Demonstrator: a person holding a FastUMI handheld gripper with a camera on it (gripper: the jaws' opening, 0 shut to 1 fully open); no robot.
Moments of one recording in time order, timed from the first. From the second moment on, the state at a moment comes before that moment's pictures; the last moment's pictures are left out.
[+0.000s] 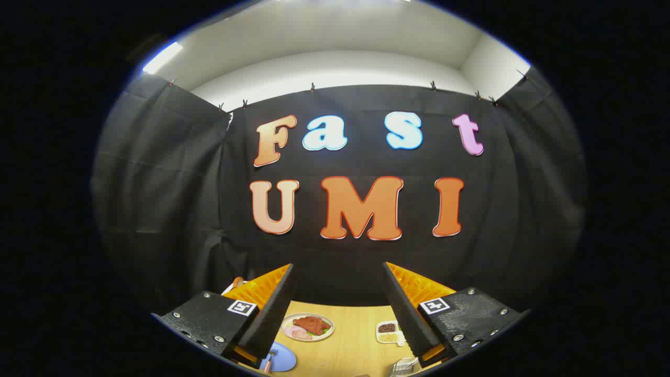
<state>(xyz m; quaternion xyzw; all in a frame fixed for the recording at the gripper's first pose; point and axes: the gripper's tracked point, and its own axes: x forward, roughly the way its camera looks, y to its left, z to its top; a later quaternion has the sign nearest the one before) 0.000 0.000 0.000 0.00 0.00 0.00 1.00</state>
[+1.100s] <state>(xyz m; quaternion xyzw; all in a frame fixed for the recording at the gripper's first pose) -0.002 0.001 -0.002 -0.02 -0.04 -0.07 1.00</state>
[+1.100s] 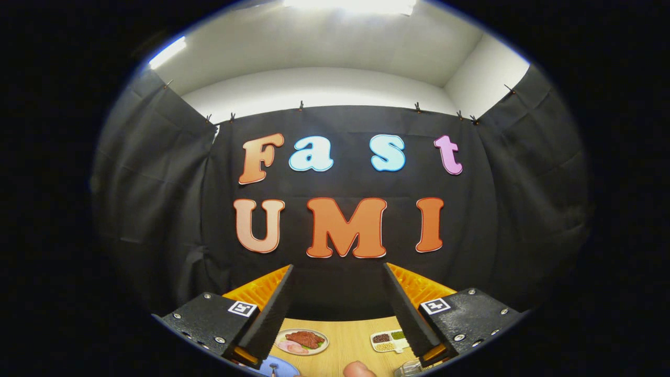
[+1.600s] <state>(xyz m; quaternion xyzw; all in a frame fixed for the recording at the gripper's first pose) 0.010 0.088 -0.115 -0.02 0.13 0.03 0.99</state>
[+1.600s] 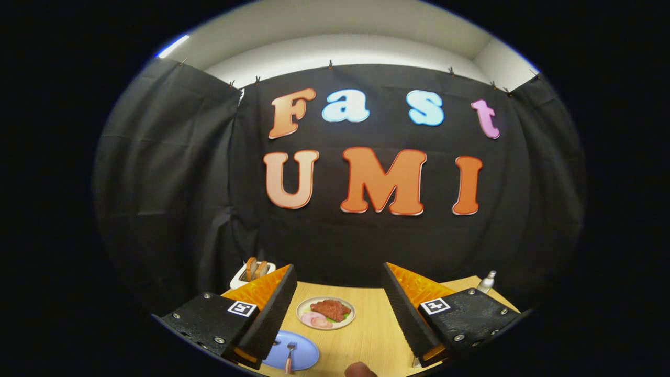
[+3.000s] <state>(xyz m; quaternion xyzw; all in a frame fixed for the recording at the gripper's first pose) -0.092 0.177 -0.439 -0.08 0.65 0.11 0.75</state>
